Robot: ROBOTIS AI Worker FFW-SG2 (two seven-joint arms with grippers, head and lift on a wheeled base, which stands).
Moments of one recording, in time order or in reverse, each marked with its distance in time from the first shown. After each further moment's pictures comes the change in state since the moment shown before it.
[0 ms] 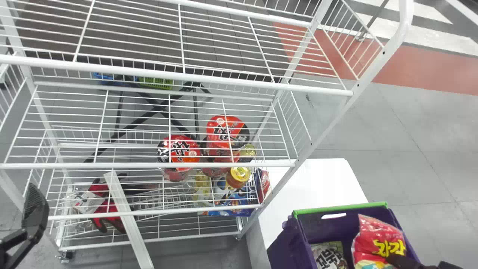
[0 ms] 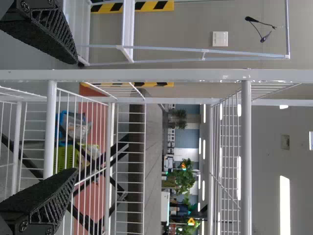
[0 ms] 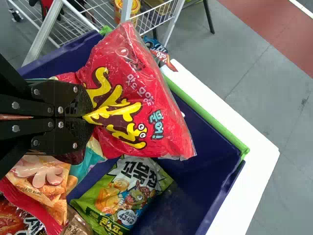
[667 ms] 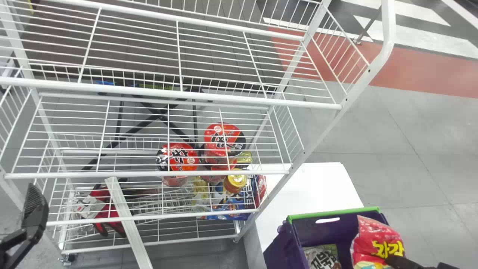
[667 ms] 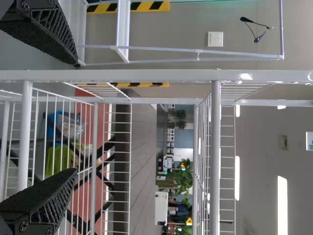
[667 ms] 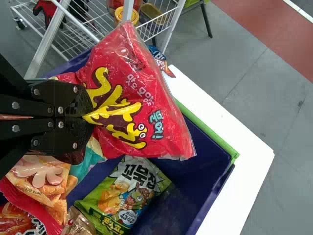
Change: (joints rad) left arm 0.000 0.000 0.001 0.001 0.002 -0.003 0.000; right arm 0.001 0.005 0.000 0.003 -0.002 0.000 -0.002
